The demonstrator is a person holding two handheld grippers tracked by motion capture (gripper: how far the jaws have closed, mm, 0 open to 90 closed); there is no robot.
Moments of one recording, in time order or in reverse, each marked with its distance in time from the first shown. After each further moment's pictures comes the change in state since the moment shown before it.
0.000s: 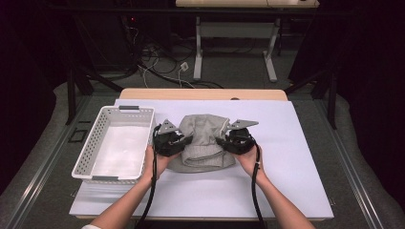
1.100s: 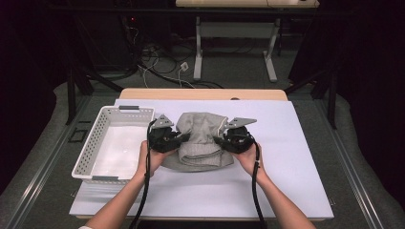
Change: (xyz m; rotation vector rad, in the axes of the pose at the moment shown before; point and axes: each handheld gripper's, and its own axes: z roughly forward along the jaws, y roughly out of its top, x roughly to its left) left arm 0.003 0.019 -0.021 0.016 -0.047 0.014; right arm 0.011 0.015 -0.010 0.000 0.014 -0.048
